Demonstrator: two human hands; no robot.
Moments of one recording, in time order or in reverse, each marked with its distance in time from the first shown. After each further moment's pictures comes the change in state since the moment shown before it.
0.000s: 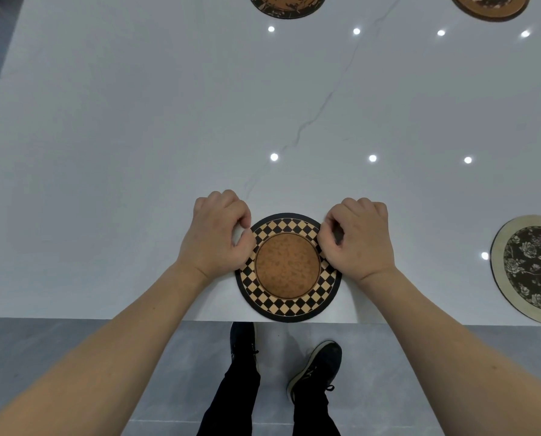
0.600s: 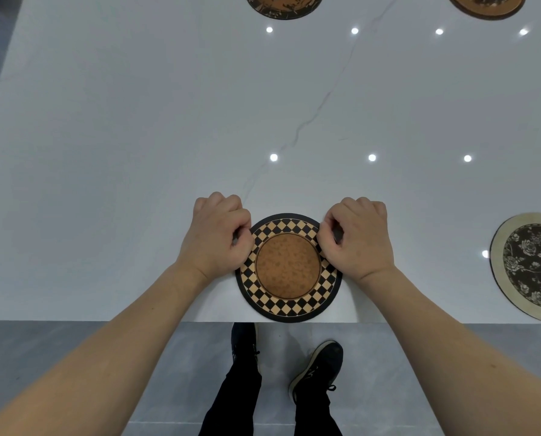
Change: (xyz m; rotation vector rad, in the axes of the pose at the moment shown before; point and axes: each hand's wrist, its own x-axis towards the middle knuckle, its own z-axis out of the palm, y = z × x) left_hand 0.001 0.000 0.000 0.107 -0.023 0.040; right_hand 0.000 0.000 -0.001 0.018 -0.006 0.001
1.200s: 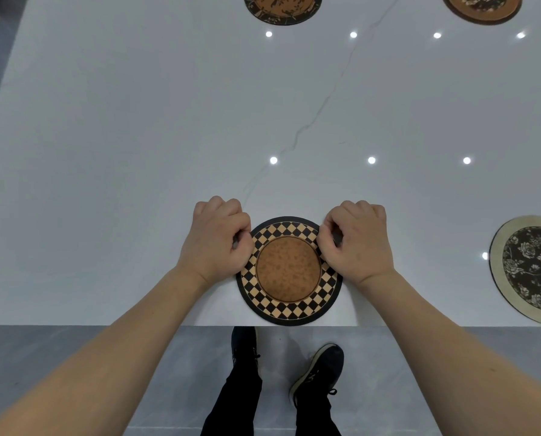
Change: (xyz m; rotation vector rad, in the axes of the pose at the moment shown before) left_hand 0.000 0.000 0.002 0.003 0.001 -0.007; right_hand 0.001 -0.001 -0.001 0.003 -0.012 0.016
